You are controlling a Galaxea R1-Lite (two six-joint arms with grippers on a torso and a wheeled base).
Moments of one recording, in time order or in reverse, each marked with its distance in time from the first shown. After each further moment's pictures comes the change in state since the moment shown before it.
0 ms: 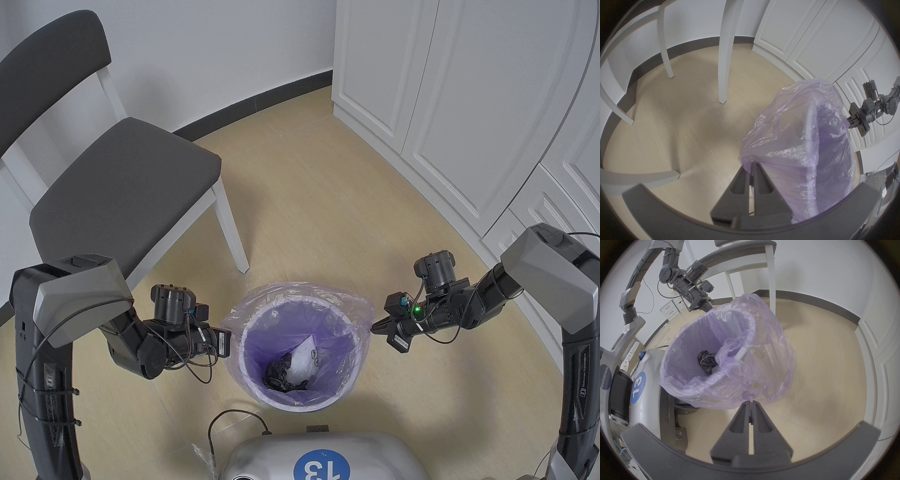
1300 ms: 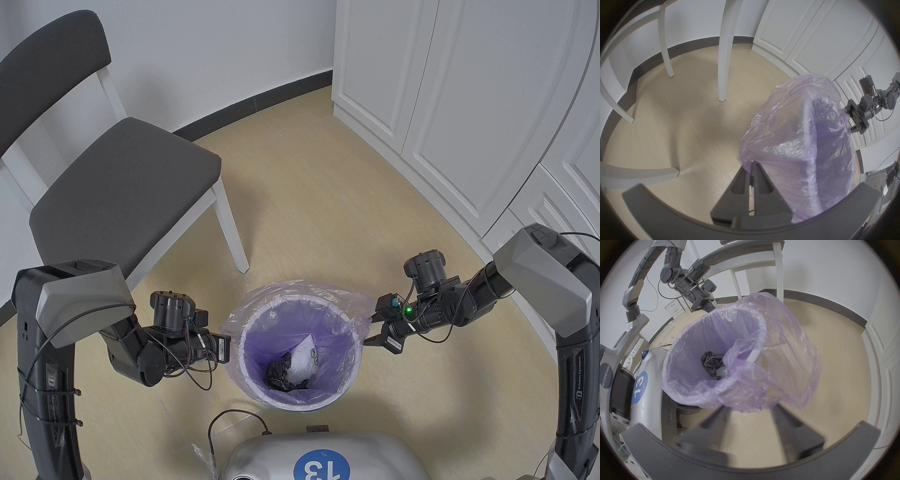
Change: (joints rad) left arm -0.003 0.009 0.050 -0.063 0.002 0.001; right arm 0.034 0.021 -0.071 0.081 0.009 -0.029
